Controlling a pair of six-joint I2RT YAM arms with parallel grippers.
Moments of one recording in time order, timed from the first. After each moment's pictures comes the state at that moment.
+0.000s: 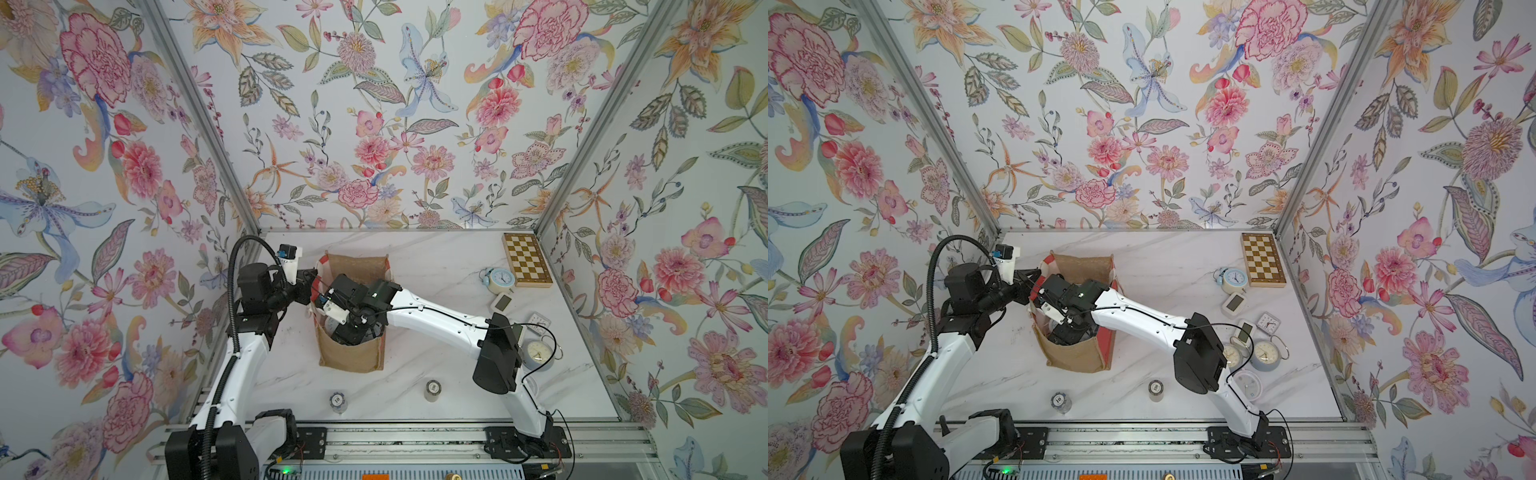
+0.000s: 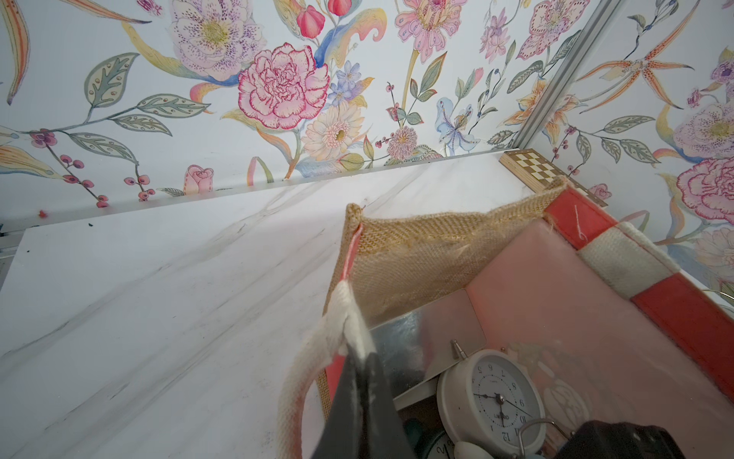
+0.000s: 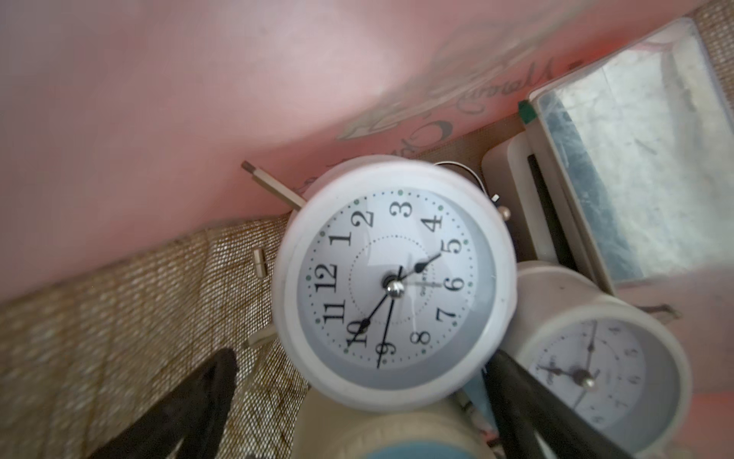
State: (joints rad) left arm 0.08 1.10 0.79 -0.08 0.57 0.04; right arm 1.13 2.18 2.11 -1.07 -0.04 -0.03
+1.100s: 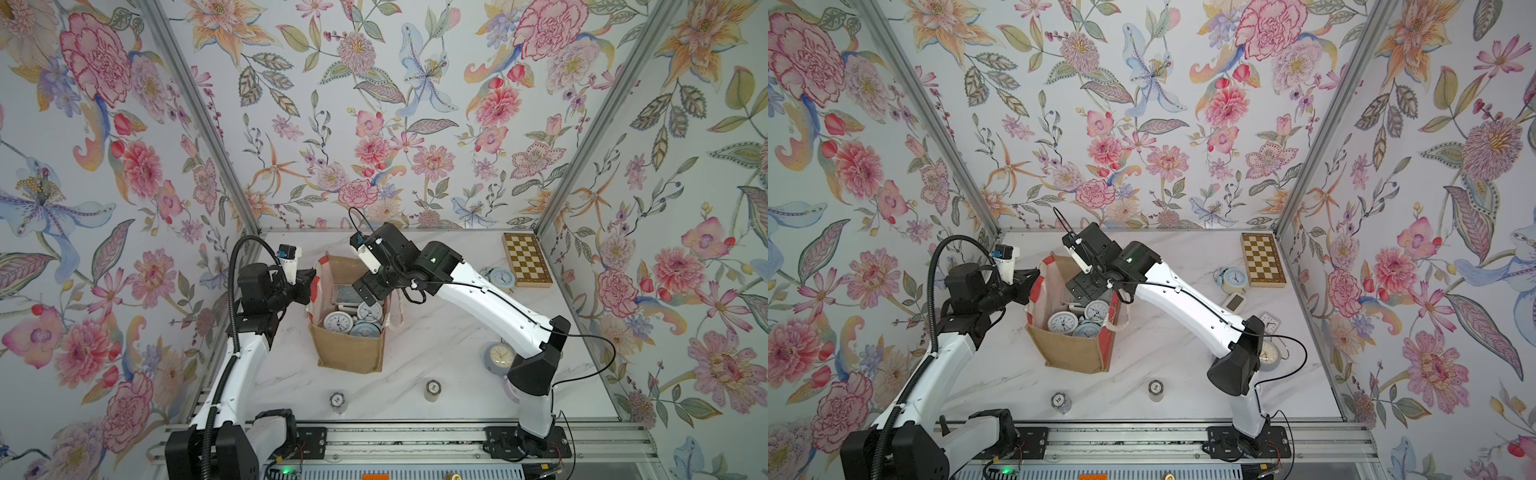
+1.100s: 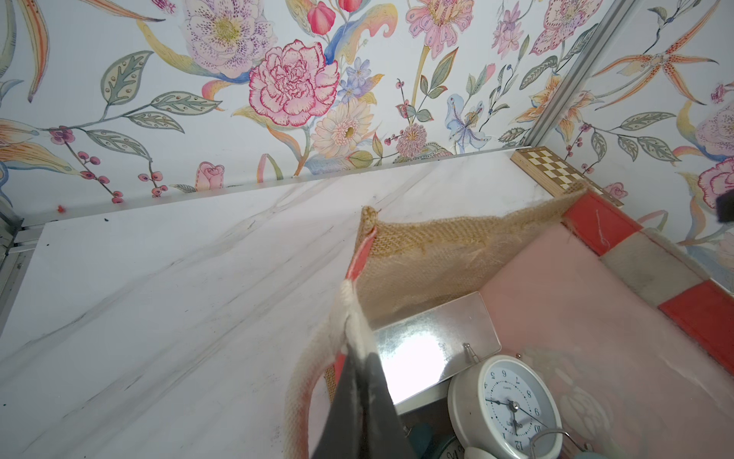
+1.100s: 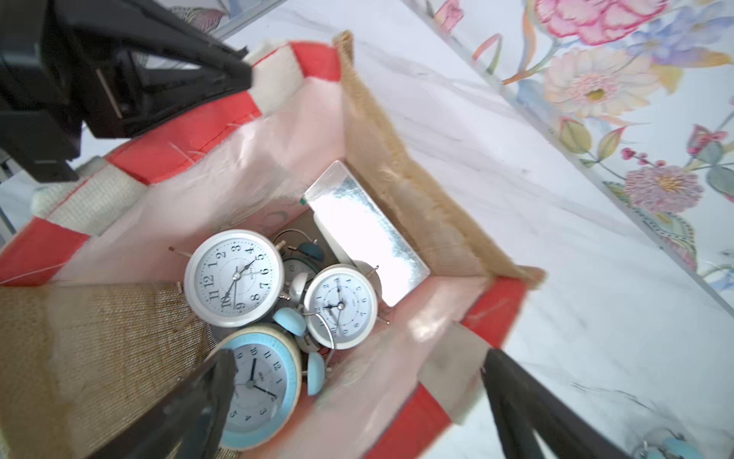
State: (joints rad) left arm 0.08 1.10 0.79 -0.08 0.54 0.04; right arm 0.98 1.93 2.19 -1.09 0.17 0.04
